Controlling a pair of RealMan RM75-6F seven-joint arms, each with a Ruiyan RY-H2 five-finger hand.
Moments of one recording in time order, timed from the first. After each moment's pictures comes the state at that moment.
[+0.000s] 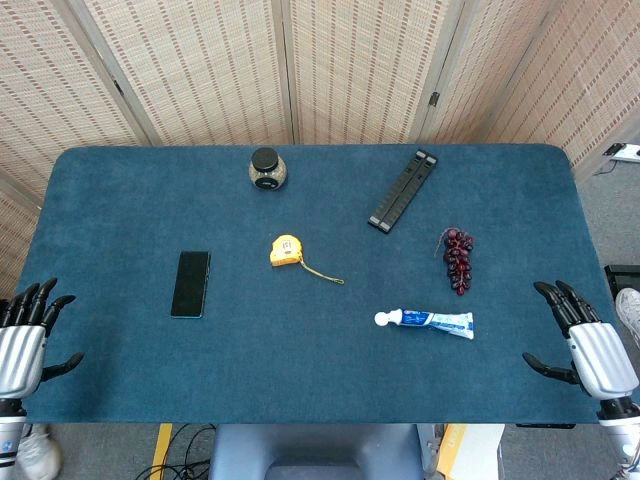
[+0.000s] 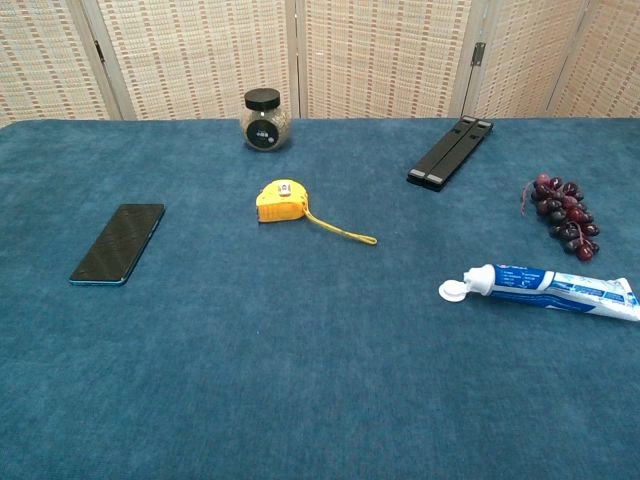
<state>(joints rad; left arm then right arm) -0.13 -1.10 -0.08 -1.70 1.44 1.48 0.21 0.10 -1.04 0.02 -1.63 -1.61 1.50 0.24</state>
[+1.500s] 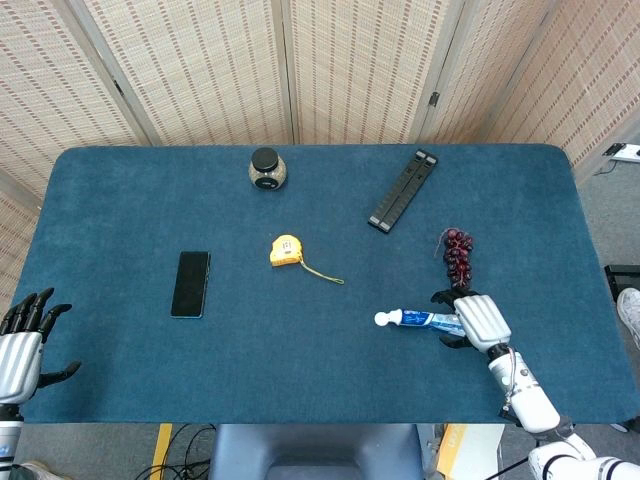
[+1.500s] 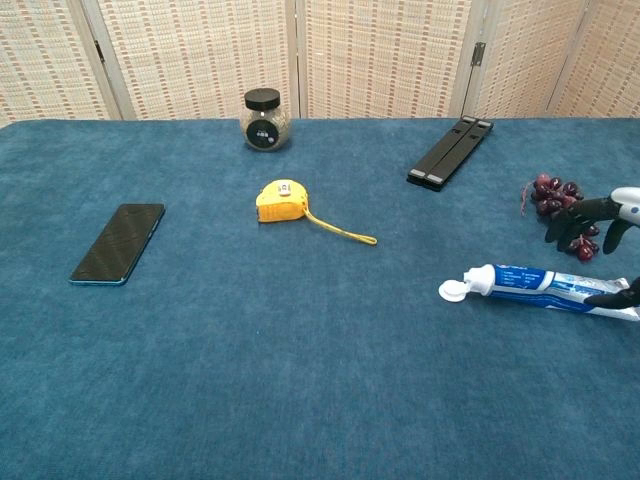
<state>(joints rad) -0.12 -1.10 -0.06 -1.68 1.40 1.44 0.17 0.40 -1.43 0.09 -1.39 -1.40 1.02 -0.01</state>
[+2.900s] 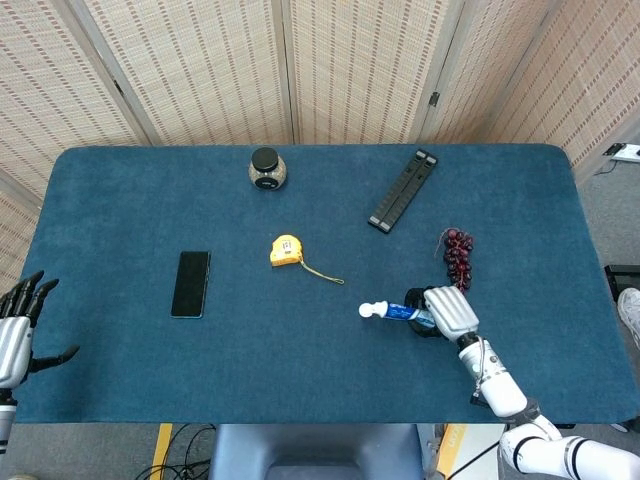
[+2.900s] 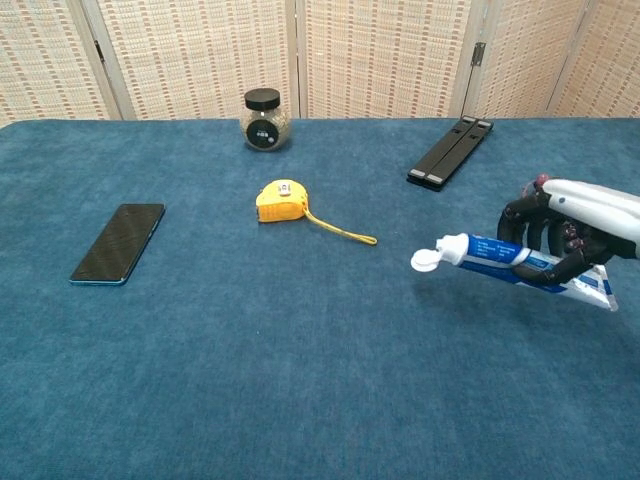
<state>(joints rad) -0.16 -1.07 -0.13 -1.64 1.38 1.39 -0.03 0.49 -1.50 0.11 -1.37 -1.41 1.03 0.10</state>
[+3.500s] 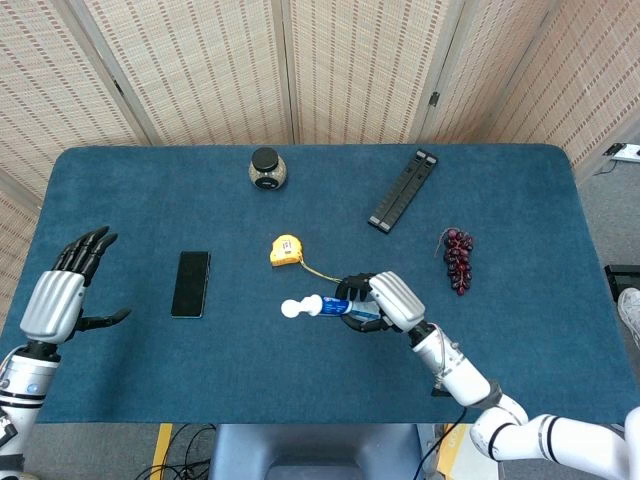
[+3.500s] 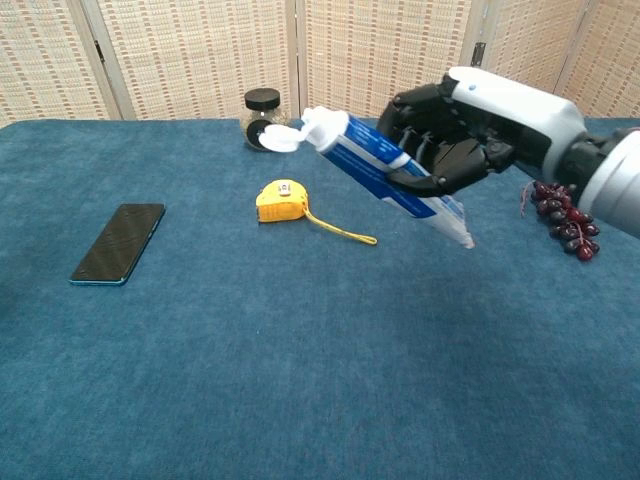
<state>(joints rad) -0.34 -1.07 -0.20 -1.72 1.48 1.30 -0.07 0.64 -1.54 0.20 -1.51 -1.56 1.08 0.45</state>
